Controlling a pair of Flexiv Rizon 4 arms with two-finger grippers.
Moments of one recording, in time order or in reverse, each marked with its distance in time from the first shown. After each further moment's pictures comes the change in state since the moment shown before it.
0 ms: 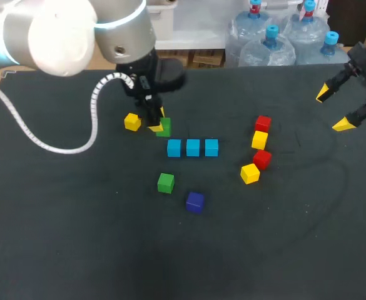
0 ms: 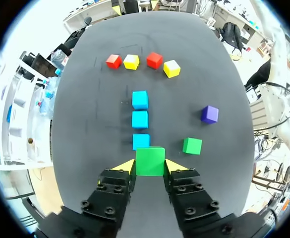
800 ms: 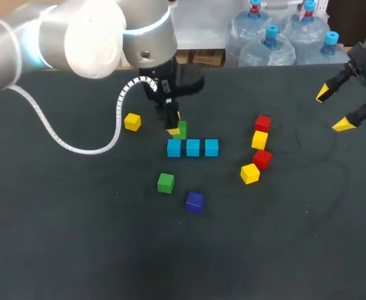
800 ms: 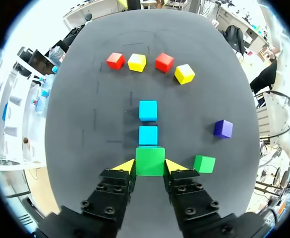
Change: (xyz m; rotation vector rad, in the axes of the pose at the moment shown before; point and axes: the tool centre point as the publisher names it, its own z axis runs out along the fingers) left arm -0.025 0.018 0.035 0.033 -0.001 -0.032; right arm 0.000 0.000 0.000 0.000 0.000 0.000
